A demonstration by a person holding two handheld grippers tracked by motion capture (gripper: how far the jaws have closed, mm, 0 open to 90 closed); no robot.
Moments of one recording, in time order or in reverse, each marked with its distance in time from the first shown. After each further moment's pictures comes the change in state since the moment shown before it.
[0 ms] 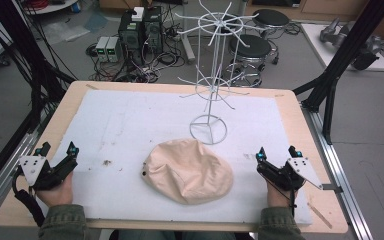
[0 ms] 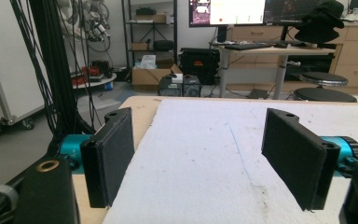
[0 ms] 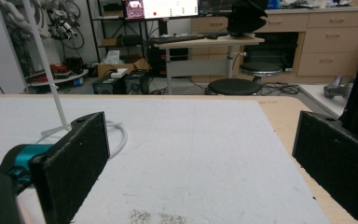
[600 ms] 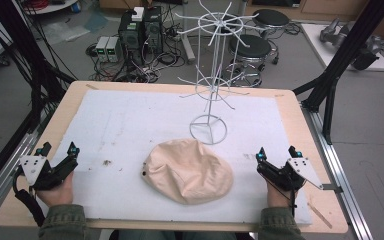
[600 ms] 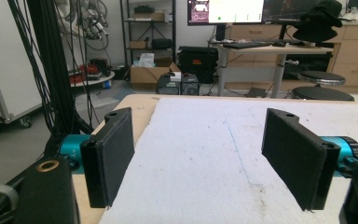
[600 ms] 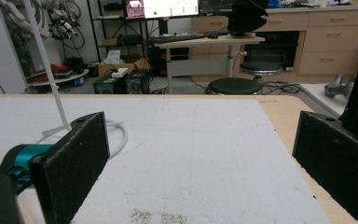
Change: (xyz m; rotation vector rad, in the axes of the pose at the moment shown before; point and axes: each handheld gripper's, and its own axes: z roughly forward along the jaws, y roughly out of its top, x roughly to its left) left arm 0.000 0.000 0.000 0.004 -0.007 -0.004; right arm -0.001 0.000 -0.001 0.001 0.002 0.001
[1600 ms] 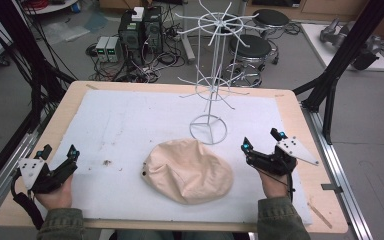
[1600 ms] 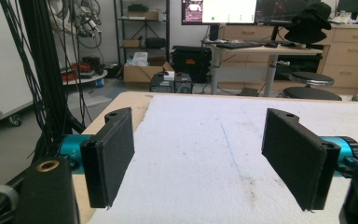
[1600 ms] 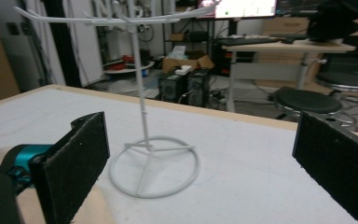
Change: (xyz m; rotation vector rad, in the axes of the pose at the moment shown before) left arm 0.001 -0.002 -0.008 0.005 -0.028 -0.019; right arm 0.030 0.052 0.019 0.036 0.298 -0.050
